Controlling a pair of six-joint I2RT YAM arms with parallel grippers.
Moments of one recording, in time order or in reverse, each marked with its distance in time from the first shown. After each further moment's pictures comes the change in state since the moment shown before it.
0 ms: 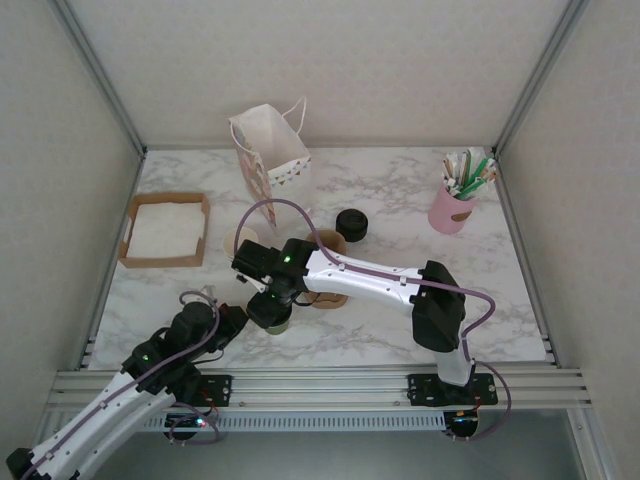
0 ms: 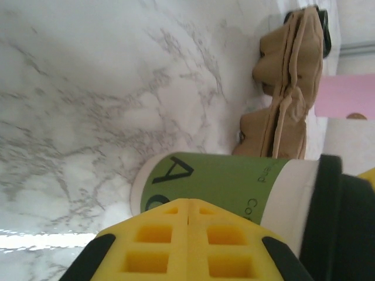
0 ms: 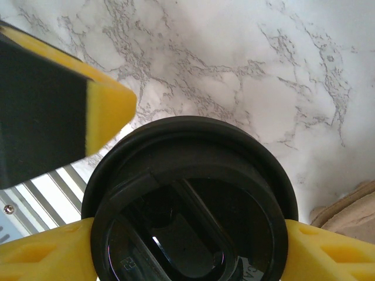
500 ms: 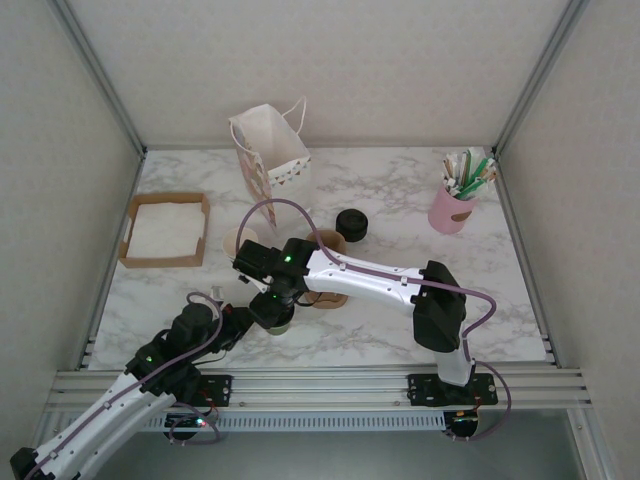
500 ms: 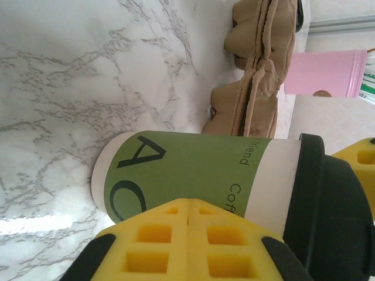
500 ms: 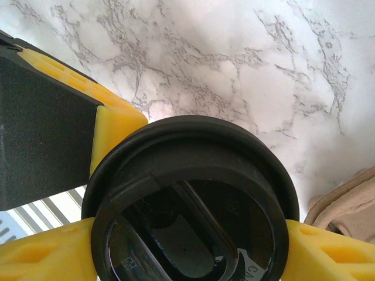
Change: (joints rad) left arm 0.000 -0.015 -0.040 0.104 0.096 -0.045; right arm 0.000 -0.004 0.000 -0.027 -0.003 0.010
